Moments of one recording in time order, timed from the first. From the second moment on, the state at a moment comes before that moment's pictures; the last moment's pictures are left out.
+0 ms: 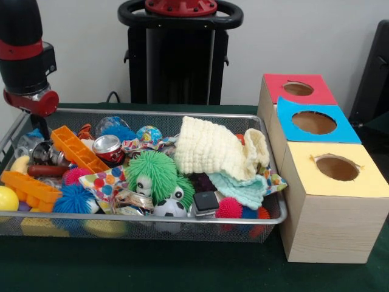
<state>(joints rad) -0.95 -0.49 0.10 1.72 -0.26 0.36 1.60</state>
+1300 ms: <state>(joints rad) -0.93 -0.53 0.10 1.72 -0.26 0.36 1.60</state>
